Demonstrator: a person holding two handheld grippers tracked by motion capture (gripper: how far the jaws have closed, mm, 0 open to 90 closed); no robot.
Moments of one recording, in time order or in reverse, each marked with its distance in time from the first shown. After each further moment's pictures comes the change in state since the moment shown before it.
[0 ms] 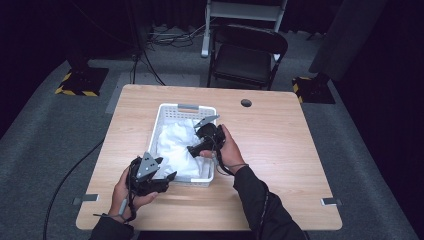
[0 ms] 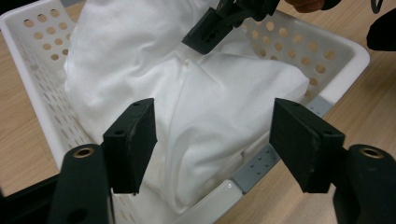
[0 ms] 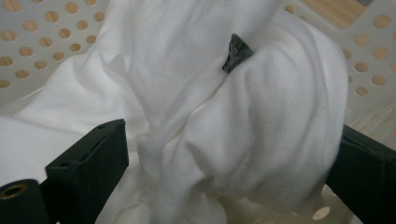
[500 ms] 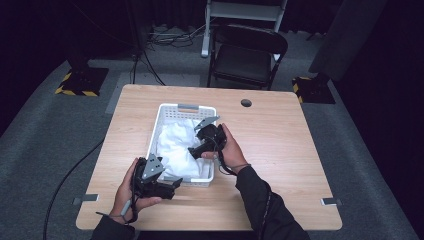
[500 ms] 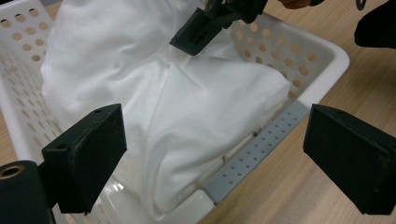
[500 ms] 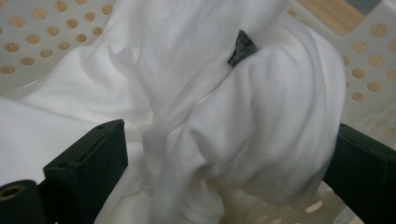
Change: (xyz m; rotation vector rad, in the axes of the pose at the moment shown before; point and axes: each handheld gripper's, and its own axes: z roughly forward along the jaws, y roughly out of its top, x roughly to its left) left arm -0.011 0.005 0.004 0.015 -0.031 0.011; right arm 0.001 -0.002 -0.005 -0.003 -0.001 -0.052
